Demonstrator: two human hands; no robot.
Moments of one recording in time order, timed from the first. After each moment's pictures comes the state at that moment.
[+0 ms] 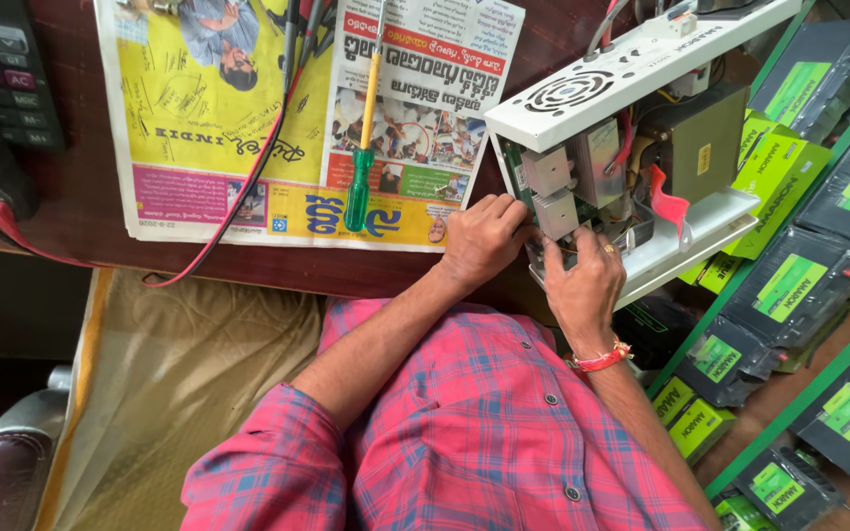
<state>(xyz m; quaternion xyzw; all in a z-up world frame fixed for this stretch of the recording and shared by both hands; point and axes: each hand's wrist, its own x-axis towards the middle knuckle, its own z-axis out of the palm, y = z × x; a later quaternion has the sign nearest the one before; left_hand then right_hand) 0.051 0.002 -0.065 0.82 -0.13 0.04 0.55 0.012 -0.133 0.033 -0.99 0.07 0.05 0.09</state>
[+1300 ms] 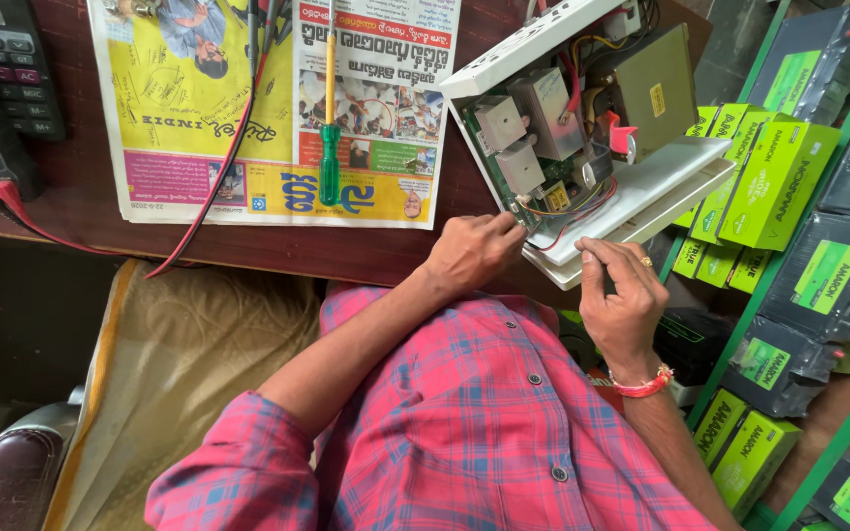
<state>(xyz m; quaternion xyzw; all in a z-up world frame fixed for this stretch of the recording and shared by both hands) 0.001 0.000 -0.046 0.80 -0.36 -0.01 0.48 -0.051 -0.150 0.119 -0.98 0.00 -0.07 0.20</state>
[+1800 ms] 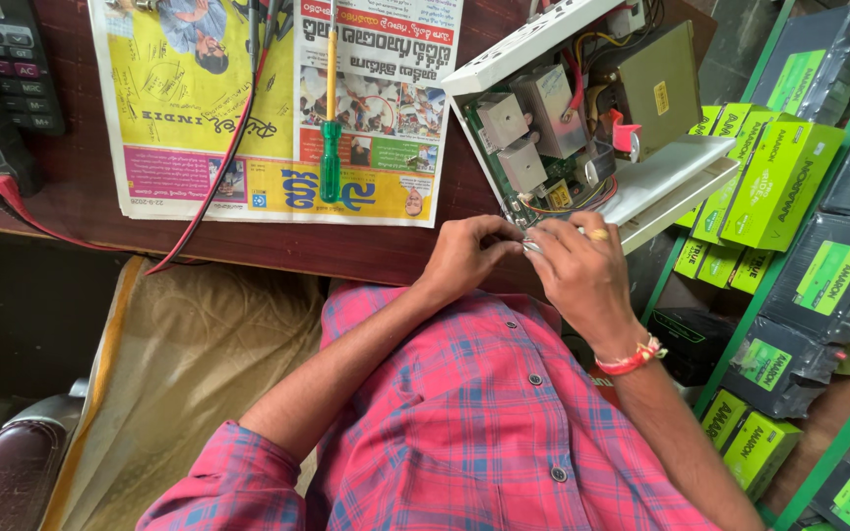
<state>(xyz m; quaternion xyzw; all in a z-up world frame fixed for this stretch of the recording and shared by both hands) -0.008 0.007 -0.037 0.65 -0.10 -0.23 0.72 -0.019 -0.134 0.112 -0.98 -0.16 0.04 0.07</state>
